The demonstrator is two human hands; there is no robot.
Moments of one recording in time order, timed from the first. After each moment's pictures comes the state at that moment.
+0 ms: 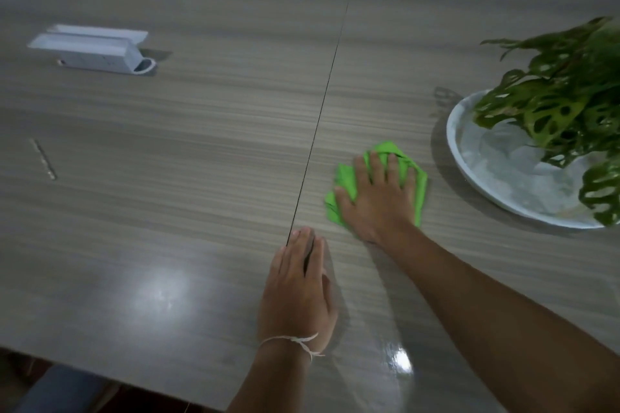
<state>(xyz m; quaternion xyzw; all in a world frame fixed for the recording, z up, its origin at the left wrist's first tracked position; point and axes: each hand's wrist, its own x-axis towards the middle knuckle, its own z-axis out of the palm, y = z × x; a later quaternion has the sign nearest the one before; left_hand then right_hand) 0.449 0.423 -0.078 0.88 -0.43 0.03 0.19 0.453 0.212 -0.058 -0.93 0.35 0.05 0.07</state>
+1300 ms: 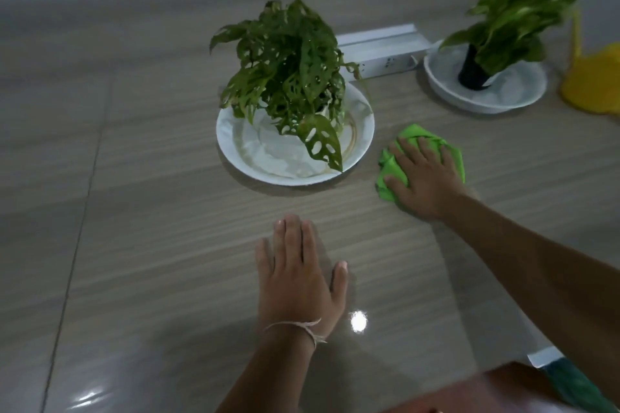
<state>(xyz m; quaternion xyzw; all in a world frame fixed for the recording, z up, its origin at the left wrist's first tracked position) 0.249 0.239 -0.068 0.83 -0.54 -0.03 0.09 0.090 -0.012 -0.058 -0.87 0.48 0.05 0.03</state>
